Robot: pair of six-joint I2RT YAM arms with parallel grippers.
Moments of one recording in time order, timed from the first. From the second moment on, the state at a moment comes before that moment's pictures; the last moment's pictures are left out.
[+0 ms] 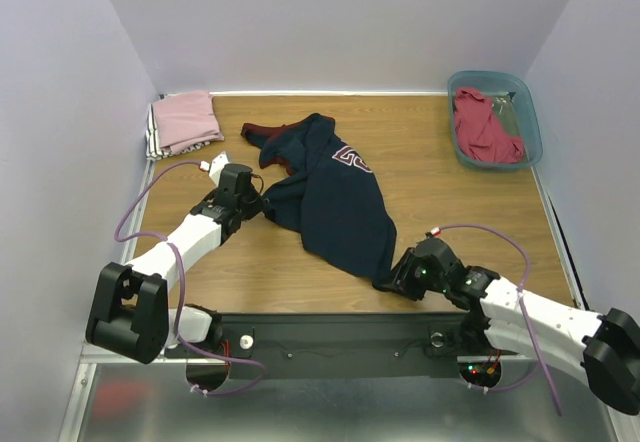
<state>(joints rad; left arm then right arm) -0.34 1.26 0.69 -0.16 -0.19 -0.87 0.77 0.84 0.23 -0.25 -0.03 1.26</state>
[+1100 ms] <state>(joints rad) -0.30 0.96 1.41 -0.46 -0.21 -0.72 0.77 1.04 1.56 -0.67 0.66 0.74</state>
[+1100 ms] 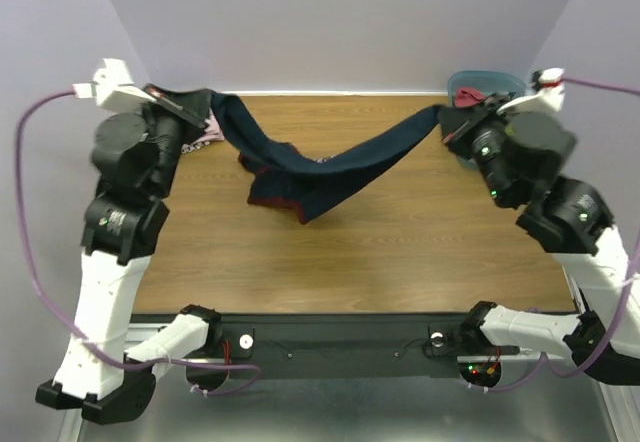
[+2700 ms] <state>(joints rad) -0.01 1.98 2.45 -0.02 0.31 -0.87 0.02 2.09 2.56 -0.28 -0.27 0.69</state>
